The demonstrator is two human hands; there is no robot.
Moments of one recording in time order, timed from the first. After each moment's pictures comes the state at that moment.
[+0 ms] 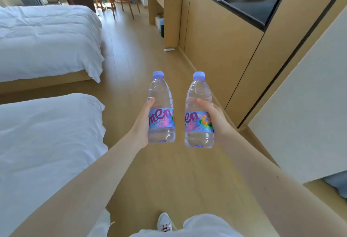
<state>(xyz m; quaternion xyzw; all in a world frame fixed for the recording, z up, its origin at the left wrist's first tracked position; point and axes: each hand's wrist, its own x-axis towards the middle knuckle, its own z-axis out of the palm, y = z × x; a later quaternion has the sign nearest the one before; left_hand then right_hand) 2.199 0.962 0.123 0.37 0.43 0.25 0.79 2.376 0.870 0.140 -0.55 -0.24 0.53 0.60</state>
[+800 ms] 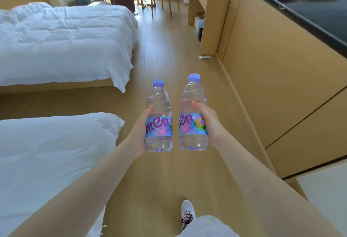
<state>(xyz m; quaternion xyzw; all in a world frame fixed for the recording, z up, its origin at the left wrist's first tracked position) 2.281 1.274 0.110 0.30 0.46 0.29 0.78 2.471 1.239 0.121 -0.50 -0.25 0.63 0.54</state>
